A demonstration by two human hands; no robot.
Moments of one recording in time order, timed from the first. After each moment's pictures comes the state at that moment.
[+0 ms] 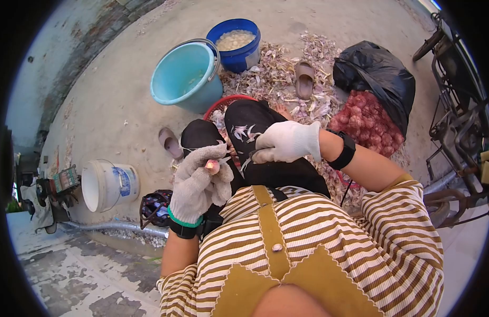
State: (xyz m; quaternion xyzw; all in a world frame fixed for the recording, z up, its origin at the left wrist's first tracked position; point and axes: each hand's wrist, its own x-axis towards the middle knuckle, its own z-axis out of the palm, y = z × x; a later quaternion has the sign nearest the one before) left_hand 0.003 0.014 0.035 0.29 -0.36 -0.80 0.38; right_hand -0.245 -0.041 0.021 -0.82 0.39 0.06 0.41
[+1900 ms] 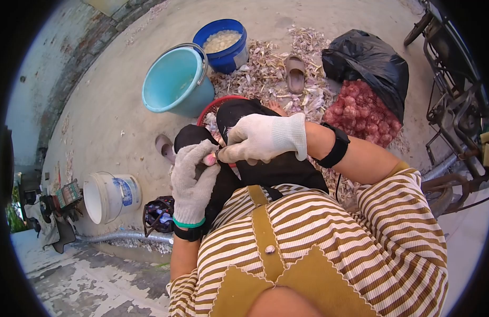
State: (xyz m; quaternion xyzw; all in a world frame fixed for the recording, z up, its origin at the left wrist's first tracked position) left_hand -0.010 0.002 0.020 0.41 -0.77 -0.29 0.40; right_hand -0.229 -0.039 0.071 -0.63 0.47 -0.01 0.61
